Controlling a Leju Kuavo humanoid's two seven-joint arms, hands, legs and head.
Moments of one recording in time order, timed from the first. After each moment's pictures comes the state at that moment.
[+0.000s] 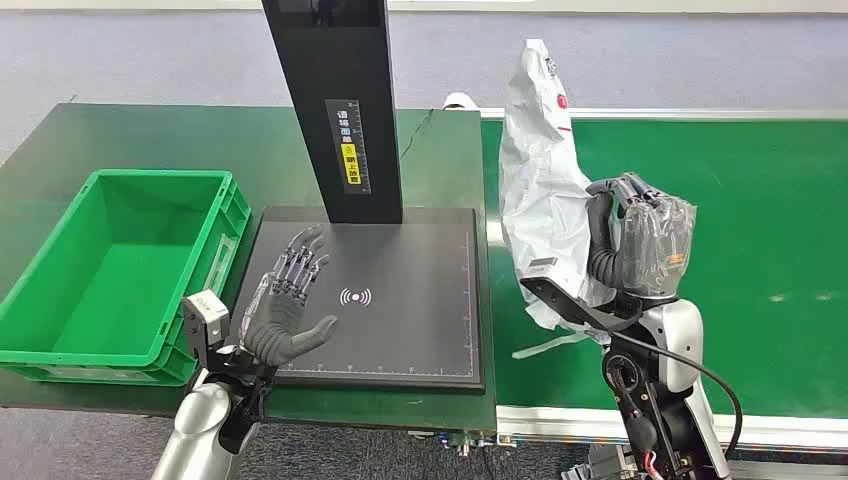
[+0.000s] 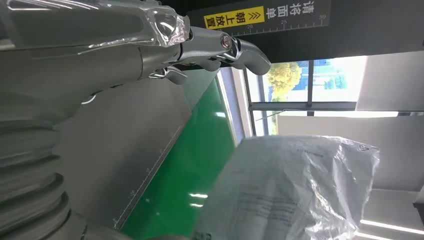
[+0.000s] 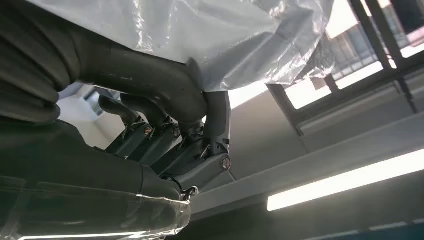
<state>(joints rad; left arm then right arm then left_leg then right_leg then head) -0.19 -0.10 -0.14 -1.39 0.07 -0.49 -0.35 -0.35 -0.12 0.23 -1.45 1.01 -0.56 -0.23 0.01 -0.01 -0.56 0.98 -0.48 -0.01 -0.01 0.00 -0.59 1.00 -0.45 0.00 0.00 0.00</state>
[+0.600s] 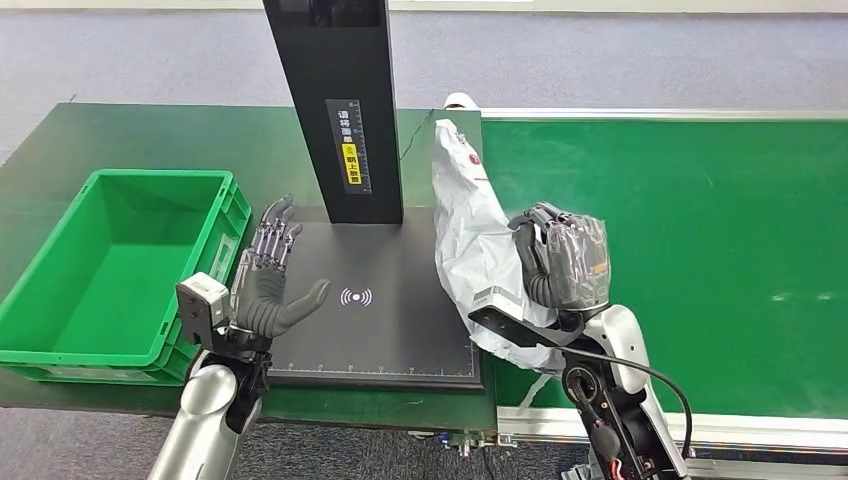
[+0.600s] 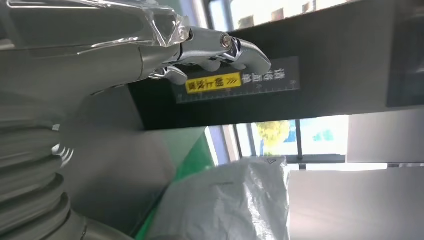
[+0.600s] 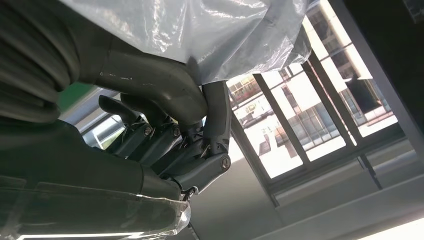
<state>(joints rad) -0.25 -0.12 -0.14 -1.36 -0.05 -0.20 -0.41 -0.35 -0.06 0.34 -1.34 0.94 -0.42 -0.29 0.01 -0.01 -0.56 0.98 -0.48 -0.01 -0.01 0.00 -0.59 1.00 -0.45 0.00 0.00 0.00</state>
